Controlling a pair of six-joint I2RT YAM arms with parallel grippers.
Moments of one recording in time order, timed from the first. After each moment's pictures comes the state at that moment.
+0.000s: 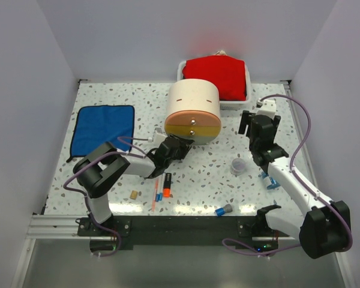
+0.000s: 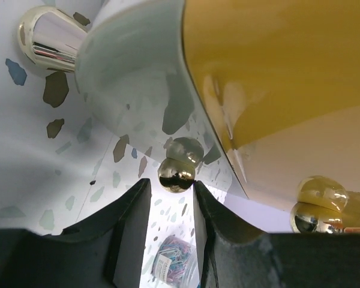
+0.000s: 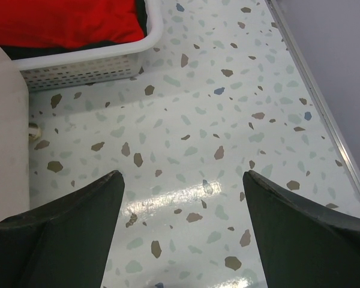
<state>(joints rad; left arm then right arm) -0.80 1.81 0.75 0.58 -0.31 -1.60 0.28 1.11 0.74 -0.01 0.55 0.16</state>
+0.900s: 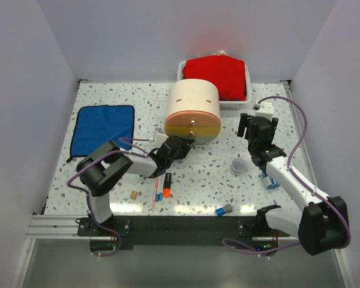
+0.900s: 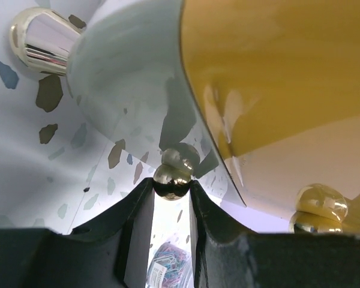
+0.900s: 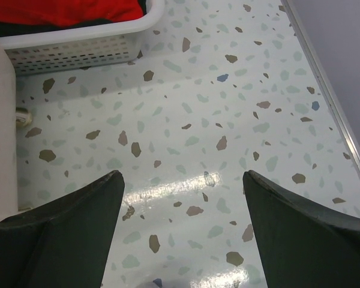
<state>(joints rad) -0.81 1.85 0.77 0.60 -0.34 -1.62 0.28 1.15 0.71 0.01 0.53 0.16</state>
